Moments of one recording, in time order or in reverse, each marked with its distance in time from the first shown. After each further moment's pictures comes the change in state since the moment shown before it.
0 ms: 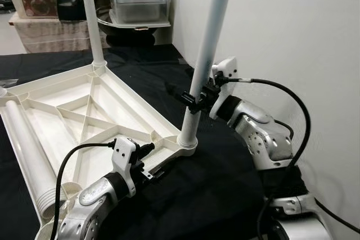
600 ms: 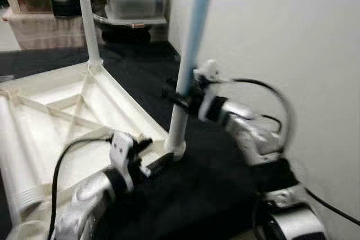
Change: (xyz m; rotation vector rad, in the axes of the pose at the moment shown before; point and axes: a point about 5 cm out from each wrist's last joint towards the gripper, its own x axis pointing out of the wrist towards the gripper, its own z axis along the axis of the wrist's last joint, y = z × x) left arm -0.002 0.001 -0.002 0.003 0.002 0.007; right arm 0.010 -0.015 -0.024 0.031 0.189 -0.367
